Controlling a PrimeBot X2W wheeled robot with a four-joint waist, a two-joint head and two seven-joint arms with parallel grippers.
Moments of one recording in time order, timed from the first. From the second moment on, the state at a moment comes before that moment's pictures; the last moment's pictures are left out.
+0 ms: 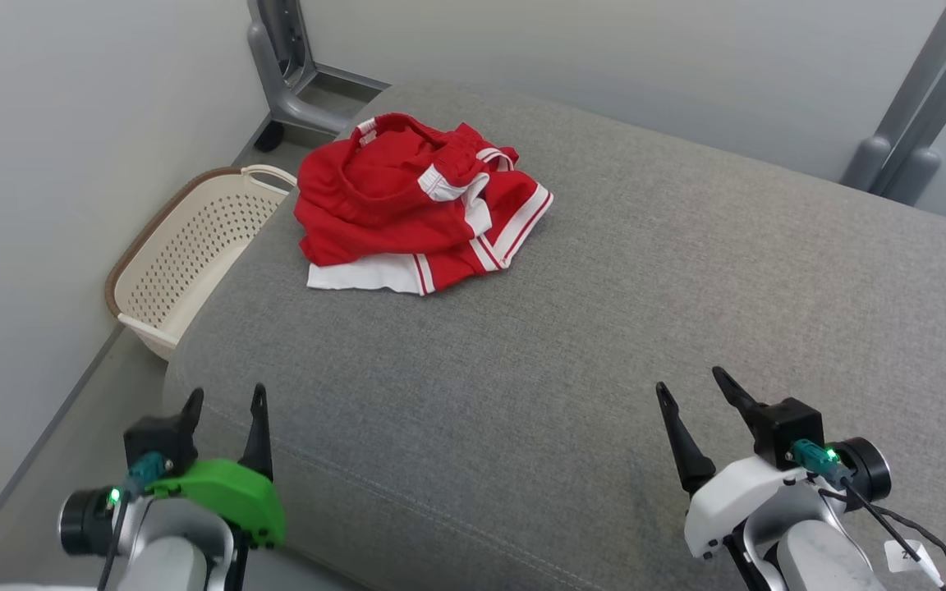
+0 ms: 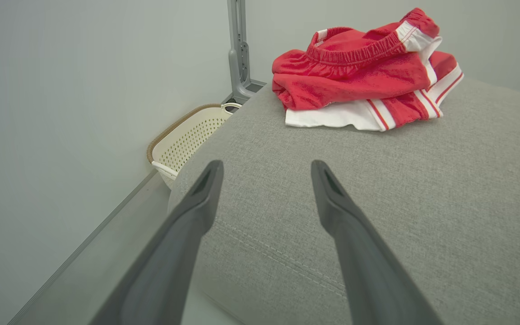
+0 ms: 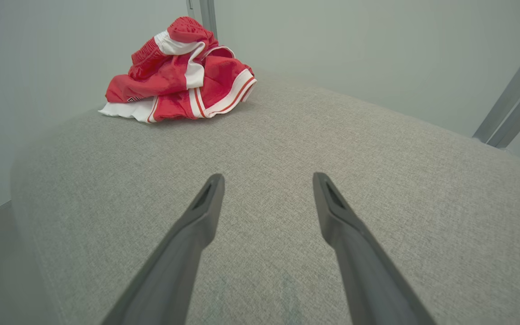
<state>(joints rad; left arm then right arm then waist) -0.19 0.17 -0.20 0.48 -0.30 0.04 -0.16 -0.15 -0.05 0.11 0.39 0.04 0.13 -0.17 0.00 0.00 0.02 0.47</state>
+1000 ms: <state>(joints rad) -0.99 0.36 -0.46 0.78 -0.51 -0.12 0.37 -0.24 -0.06 0.19 0.12 -0.10 0.13 -0.04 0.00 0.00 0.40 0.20</state>
